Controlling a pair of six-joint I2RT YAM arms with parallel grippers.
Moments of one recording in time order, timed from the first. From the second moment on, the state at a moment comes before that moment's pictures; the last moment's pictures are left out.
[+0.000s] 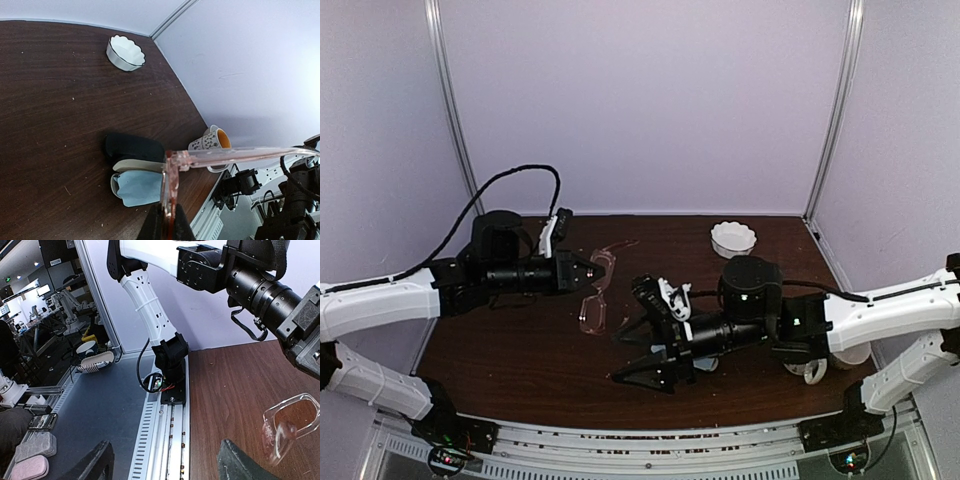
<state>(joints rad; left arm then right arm) -0.79 1.20 0.82 0.04 0.31 -0.71 1.26 1.36 0.88 0.32 -0.45 0.16</state>
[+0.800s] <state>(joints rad) -0.88 1.19 0.82 0.13 0.36 -0.64 1.24 1.39 0.94 0.32 -0.45 0.14</state>
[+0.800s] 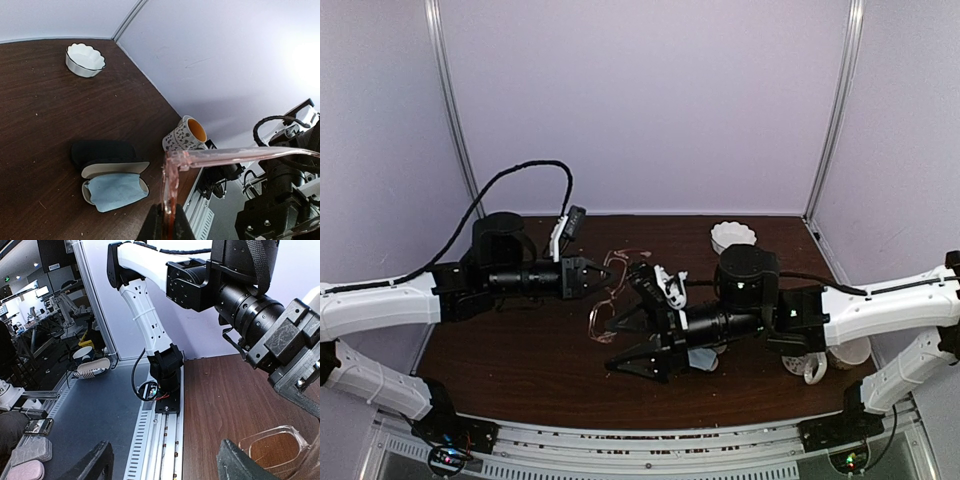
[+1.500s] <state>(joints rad) -0.92 1.16 0.81 0.24 0.50 -0.60 1.22 1.41 0.95 0.30 -0.45 0.13</state>
